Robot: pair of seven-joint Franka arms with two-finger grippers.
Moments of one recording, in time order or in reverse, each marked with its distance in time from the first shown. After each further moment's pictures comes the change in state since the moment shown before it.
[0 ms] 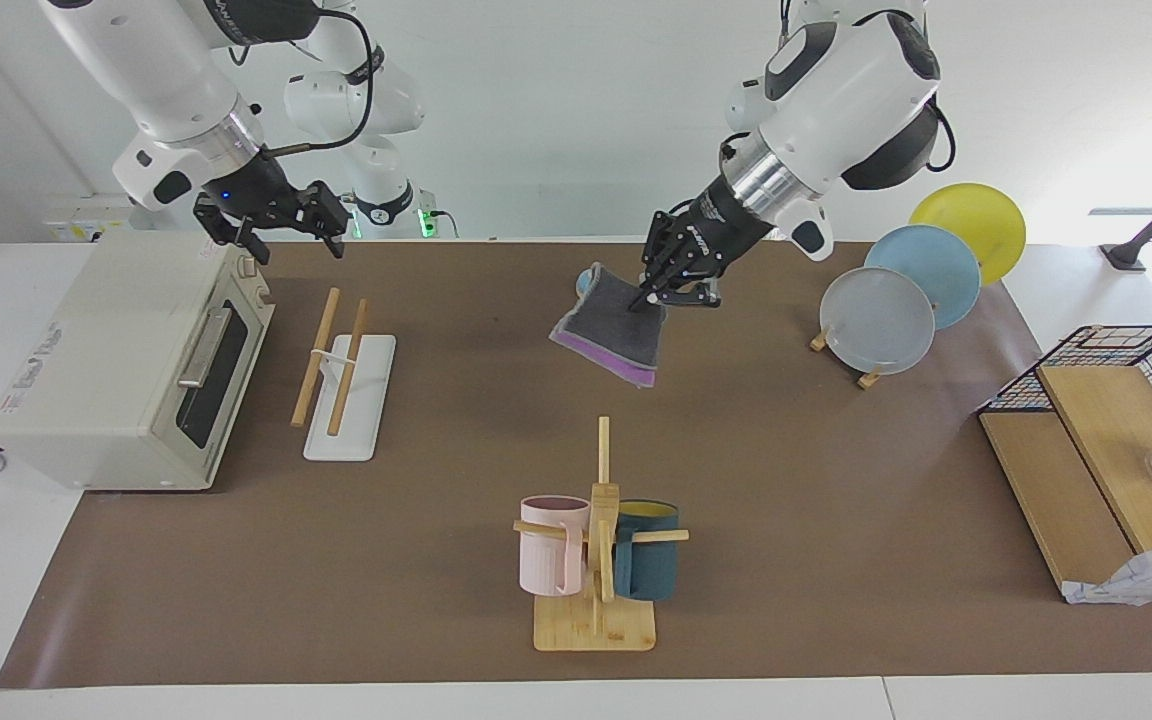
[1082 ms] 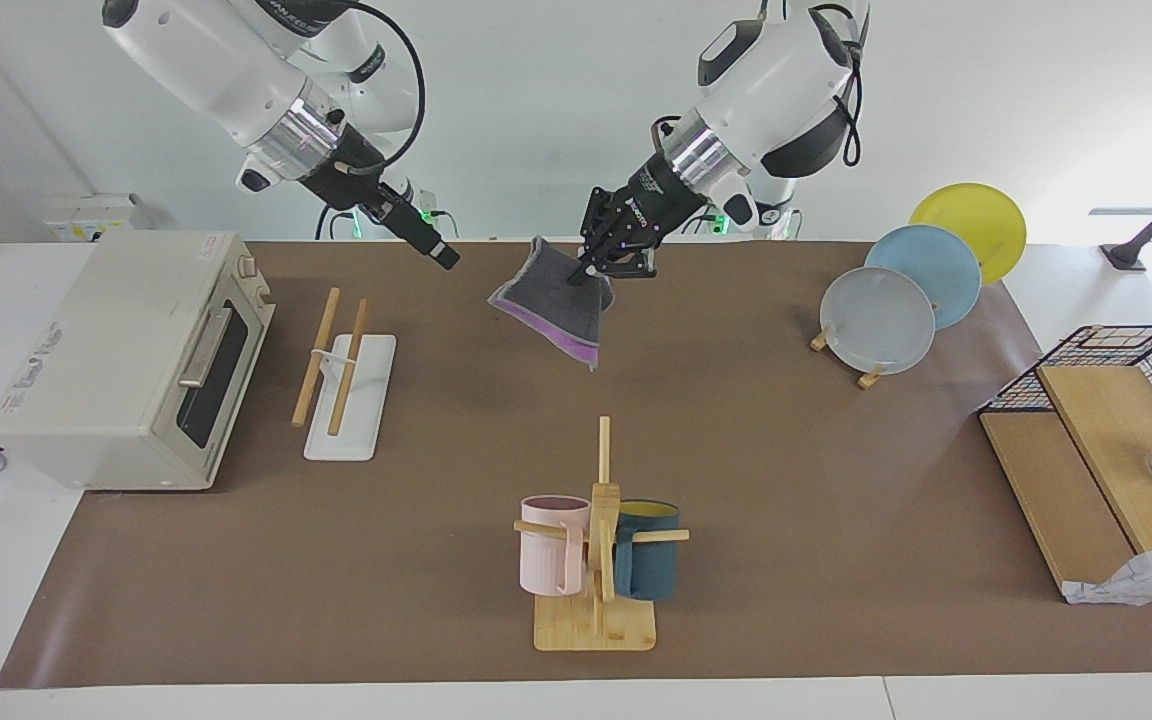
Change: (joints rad) left arm -0.063 -0.138 -0.019 -0.231 -0.154 0.246 -0.008; right arm 0.090 -0.021 -0.002 -0.098 0.447 0.281 0.888
